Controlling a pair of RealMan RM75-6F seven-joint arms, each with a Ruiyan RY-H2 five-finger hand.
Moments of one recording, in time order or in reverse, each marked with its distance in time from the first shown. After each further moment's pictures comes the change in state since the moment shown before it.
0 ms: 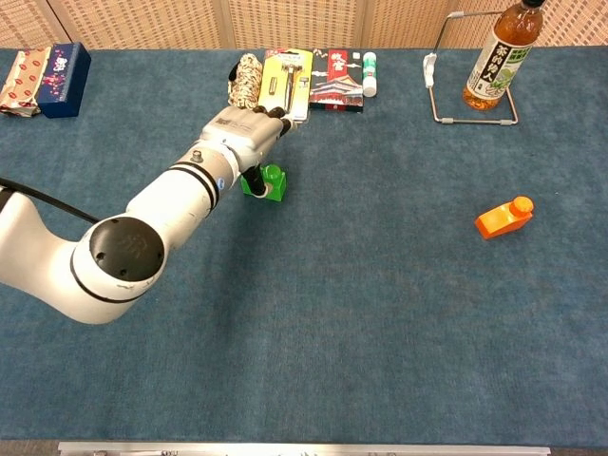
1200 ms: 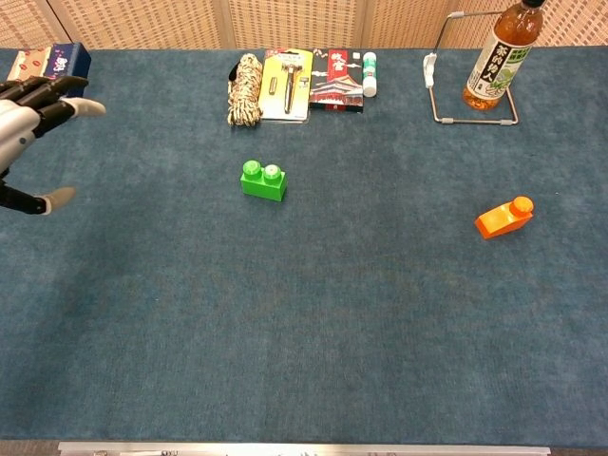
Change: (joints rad) left arm 0.530 0.631 0.501 -0.452 0.890 0.352 -0.461; right arm 0.049 -0.069 -0.008 0.012 -0.051 -0.024 -0.149
